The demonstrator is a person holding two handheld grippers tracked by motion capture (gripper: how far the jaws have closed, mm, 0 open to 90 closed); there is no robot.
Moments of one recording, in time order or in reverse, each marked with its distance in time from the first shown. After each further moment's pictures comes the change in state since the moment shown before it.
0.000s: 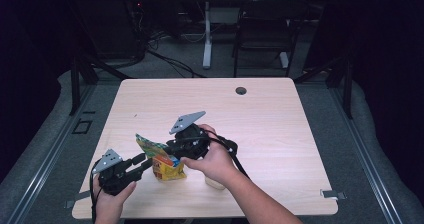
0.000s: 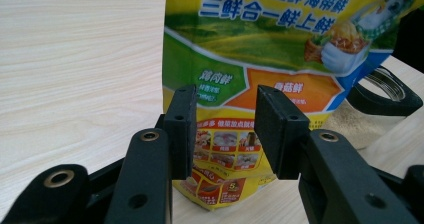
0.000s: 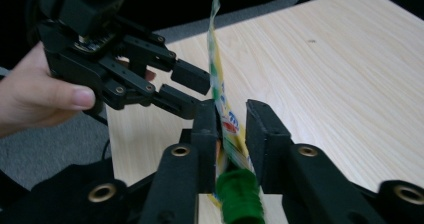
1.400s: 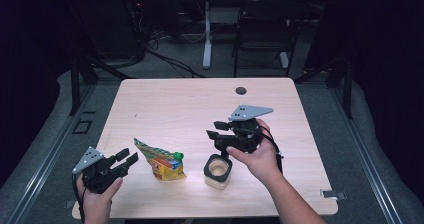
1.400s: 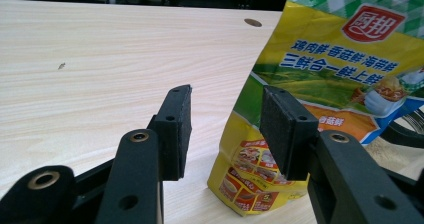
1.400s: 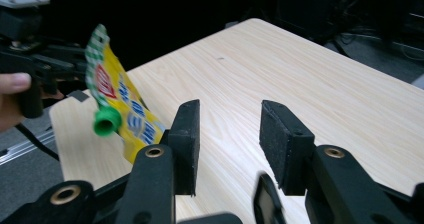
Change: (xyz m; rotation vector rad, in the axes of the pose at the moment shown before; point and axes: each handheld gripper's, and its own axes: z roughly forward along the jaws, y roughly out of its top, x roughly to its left) left arm 0.020 0.005 -0.024 -0.075 0.086 -0.069; right arm -0.044 -0.053 -0.099 -0.193 -0.211 0.145
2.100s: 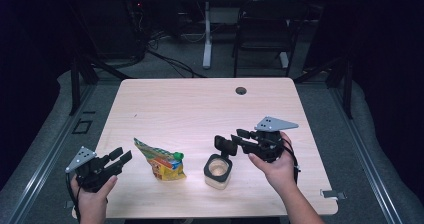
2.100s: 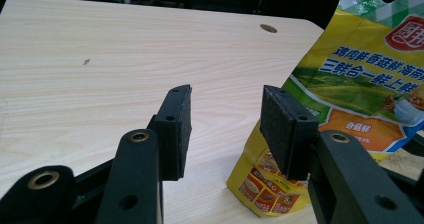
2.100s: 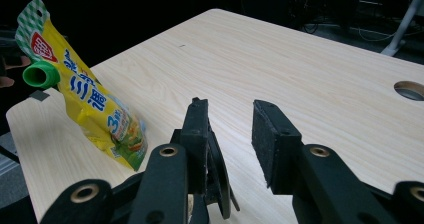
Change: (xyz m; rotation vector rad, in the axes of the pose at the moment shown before) left arm 0.014 -0.002 -0.006 -0.017 0.039 -0.037; right arm -0.028 -0.053 -0.025 -0.036 -0.105 0.091
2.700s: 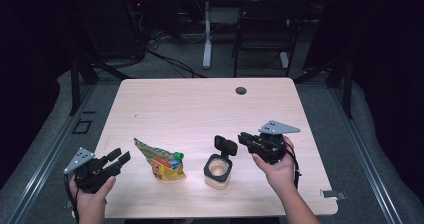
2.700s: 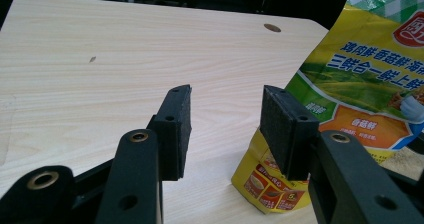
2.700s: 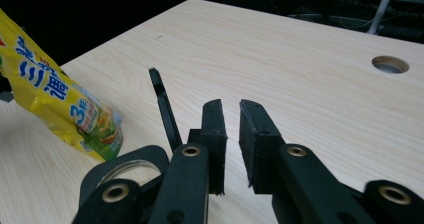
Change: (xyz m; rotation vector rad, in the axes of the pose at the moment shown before) left arm 0.003 -0.002 -0.003 0.001 0.011 -0.005; right arm -0.015 -0.023 0.006 0.010 -0.063 0.051
